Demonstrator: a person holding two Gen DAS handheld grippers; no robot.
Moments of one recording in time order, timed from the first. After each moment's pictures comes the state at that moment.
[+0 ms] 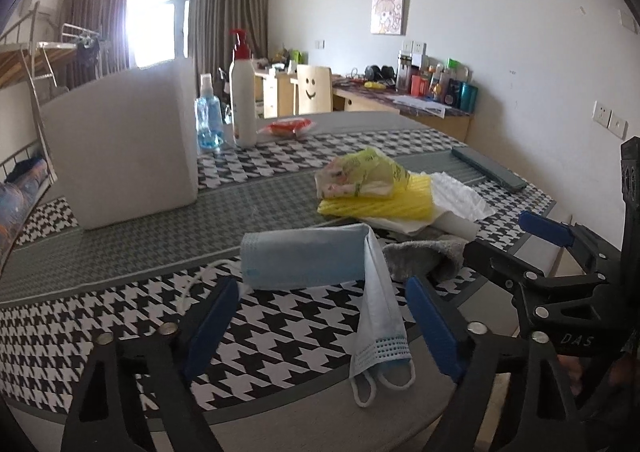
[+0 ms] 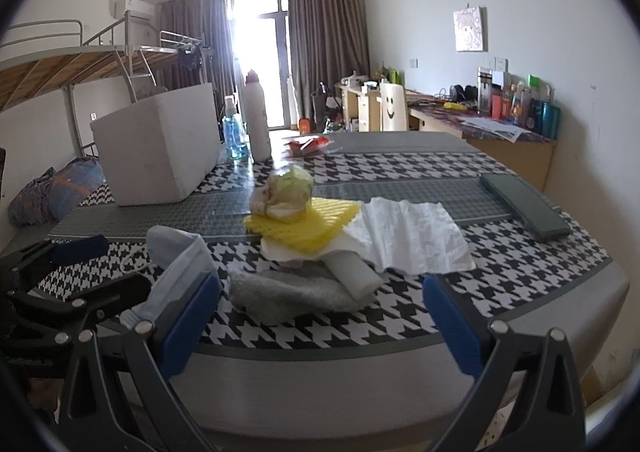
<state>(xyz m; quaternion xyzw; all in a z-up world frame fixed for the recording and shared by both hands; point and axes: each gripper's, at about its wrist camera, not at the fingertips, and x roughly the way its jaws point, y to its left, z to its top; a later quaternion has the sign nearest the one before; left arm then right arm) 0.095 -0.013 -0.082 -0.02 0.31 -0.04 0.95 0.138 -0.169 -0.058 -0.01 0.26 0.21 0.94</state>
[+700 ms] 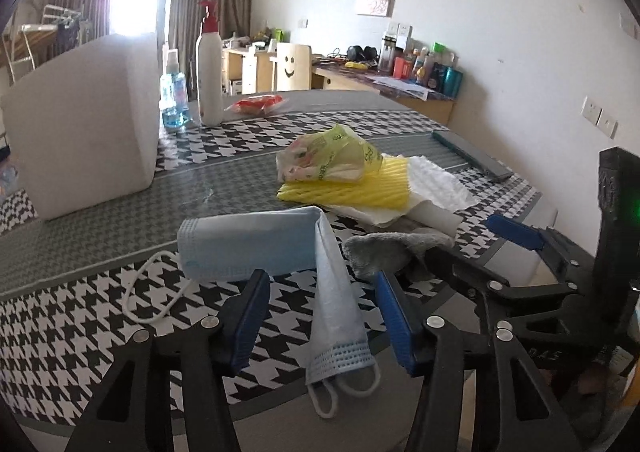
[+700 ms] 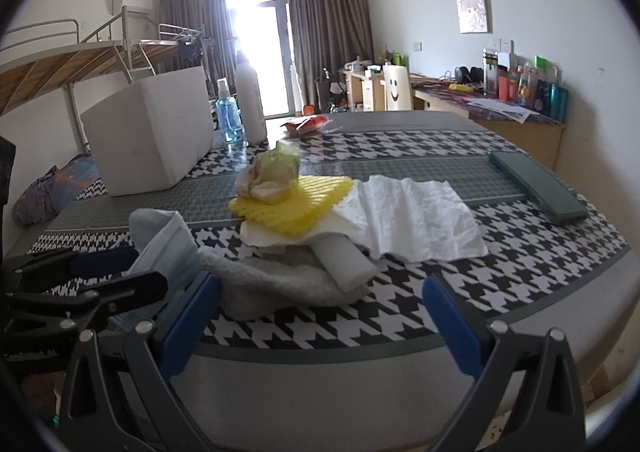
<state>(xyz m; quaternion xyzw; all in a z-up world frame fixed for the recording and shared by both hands) 0.116 -0.031 -0.092 -0.03 0.35 -0.08 0.93 0.155 -0.175 -0.074 0.00 0.28 0.22 0.93</state>
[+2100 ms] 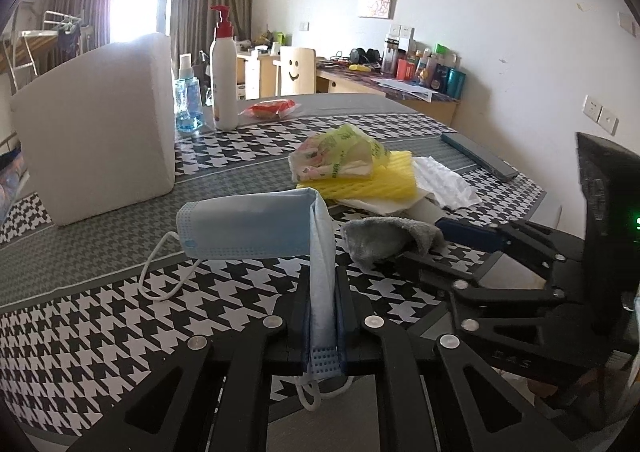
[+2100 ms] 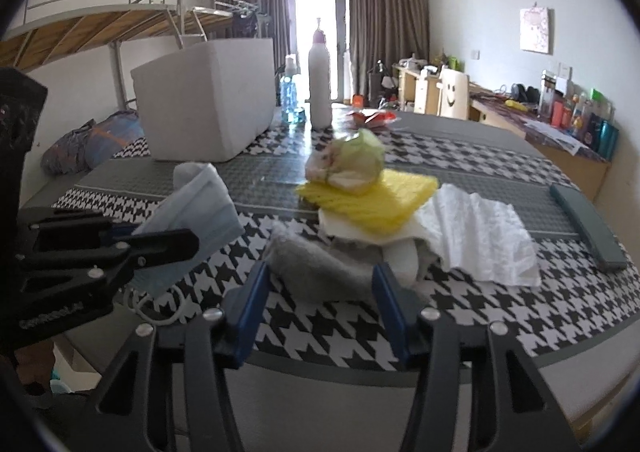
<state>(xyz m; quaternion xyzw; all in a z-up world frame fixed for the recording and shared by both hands) 0.109 -0.011 -0.088 -0.03 0.34 -0.08 0.94 0.159 -0.134 -0.075 -0.07 0.29 0.30 0.90</state>
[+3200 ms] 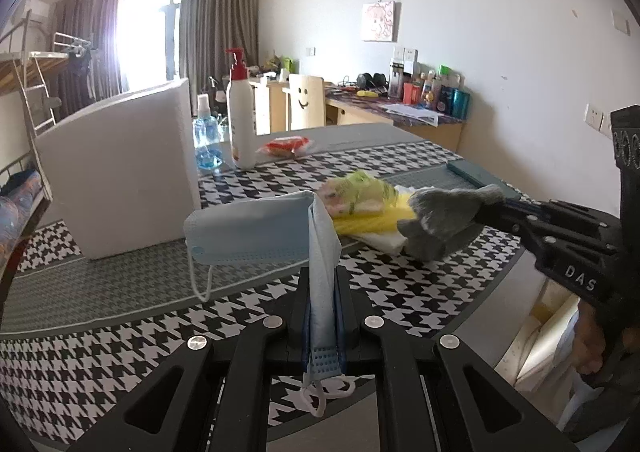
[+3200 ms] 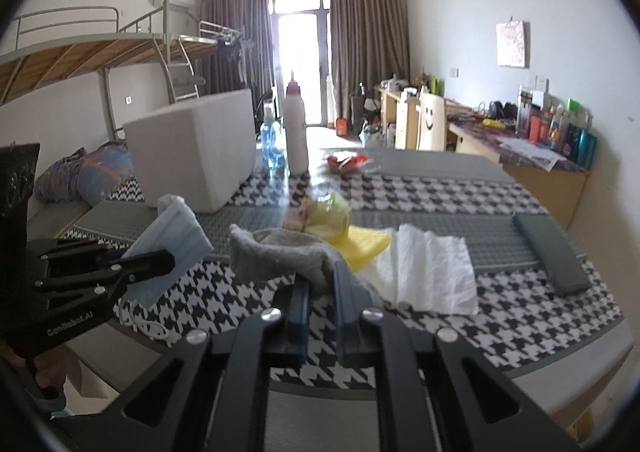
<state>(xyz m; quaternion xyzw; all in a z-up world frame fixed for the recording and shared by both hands) 0.093 0.000 -0.058 -0.01 0.29 -0.06 0.95 0.155 -0.164 -0.023 -0.05 0.25 0.28 0.93</state>
